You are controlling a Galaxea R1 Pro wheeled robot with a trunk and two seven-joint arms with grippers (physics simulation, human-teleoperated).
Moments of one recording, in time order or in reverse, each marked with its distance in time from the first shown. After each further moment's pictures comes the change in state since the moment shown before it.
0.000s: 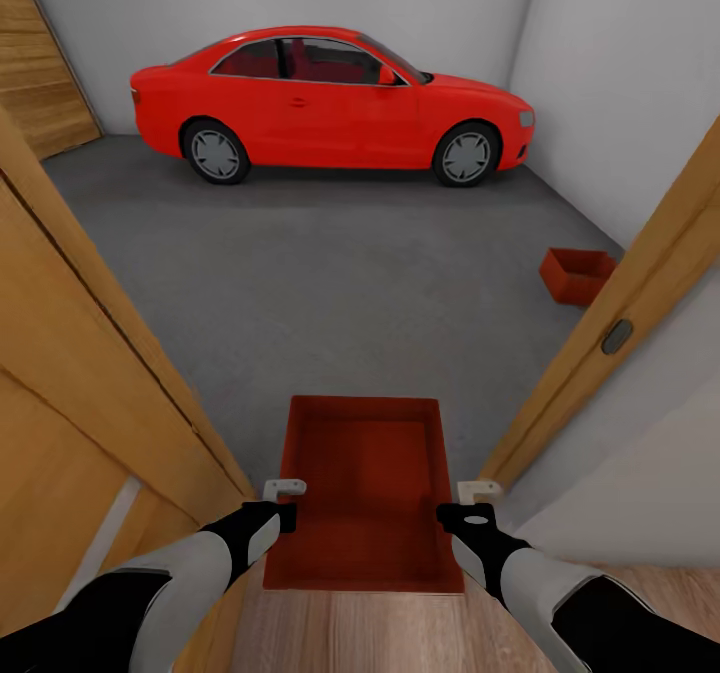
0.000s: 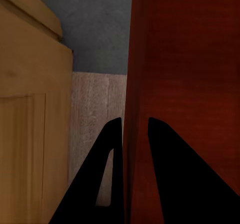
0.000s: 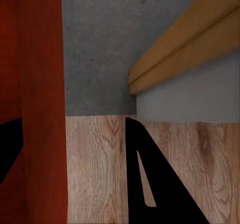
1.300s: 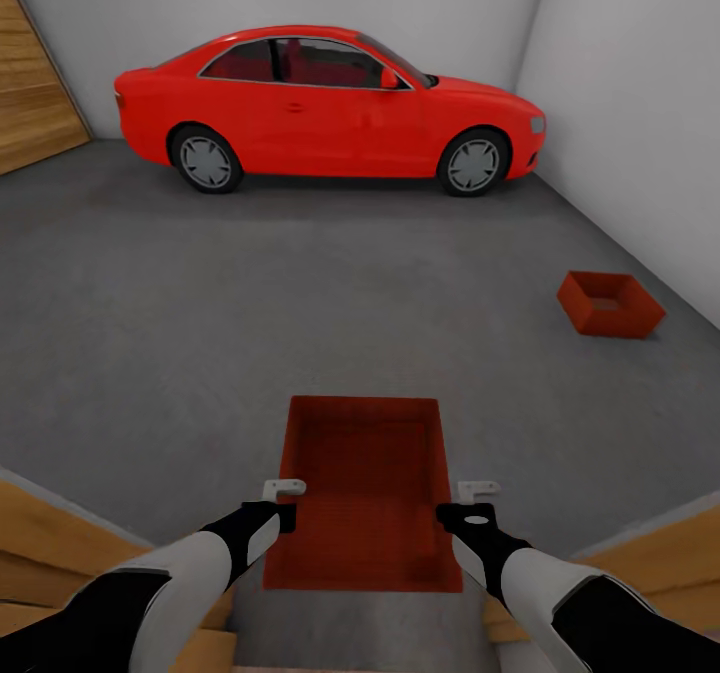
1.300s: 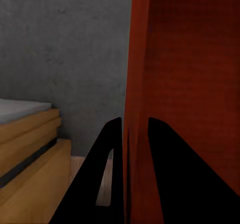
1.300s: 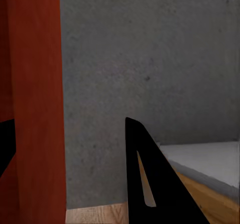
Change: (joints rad) left arm 0.000 0.001 0.001 0.000 0.000 0.001 0.000; right arm 0.000 -0.002 0.000 0.000 0.000 0.000 0.001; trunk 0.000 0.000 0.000
